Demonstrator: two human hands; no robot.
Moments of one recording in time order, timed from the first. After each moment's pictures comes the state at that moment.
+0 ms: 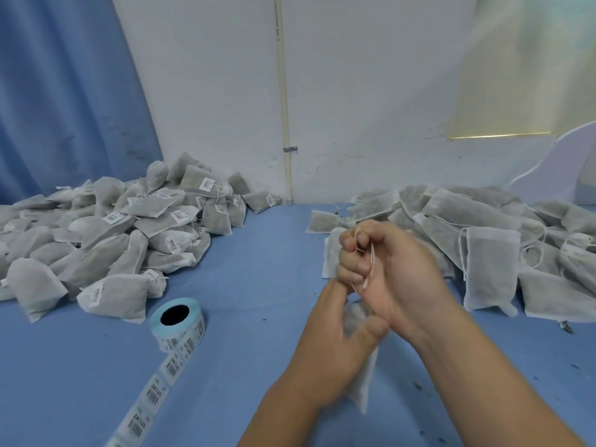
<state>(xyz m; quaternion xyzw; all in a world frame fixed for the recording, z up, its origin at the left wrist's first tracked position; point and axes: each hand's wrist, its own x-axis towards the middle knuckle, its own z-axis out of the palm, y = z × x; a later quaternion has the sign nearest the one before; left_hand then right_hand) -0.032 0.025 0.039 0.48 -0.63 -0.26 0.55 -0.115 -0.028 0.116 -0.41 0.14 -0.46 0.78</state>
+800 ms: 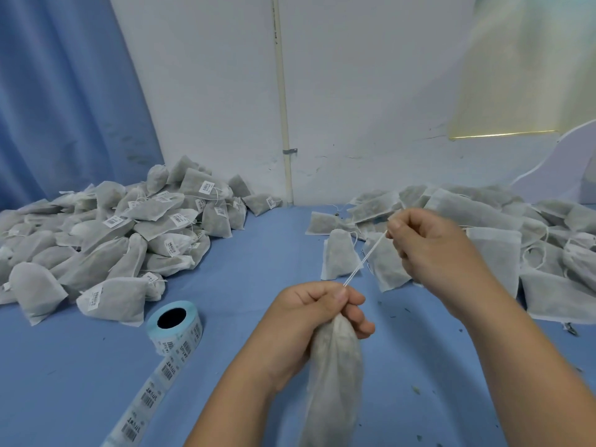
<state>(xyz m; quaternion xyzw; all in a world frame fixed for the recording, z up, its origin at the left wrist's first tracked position) -0.007 0.035 0.067 0.39 -0.46 -0.54 0.59 -0.164 -0.074 0.109 -0.70 0.39 -0.47 0.36</state>
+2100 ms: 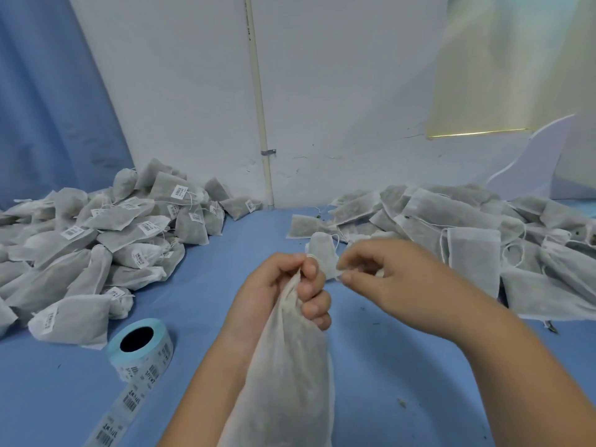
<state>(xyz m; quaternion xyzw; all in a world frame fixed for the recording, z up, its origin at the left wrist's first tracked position) -0.002 0.006 0.097 0.27 -0.36 -0.68 0.58 -0.166 -0.055 0.116 -0.85 0.37 -0.28 0.22</state>
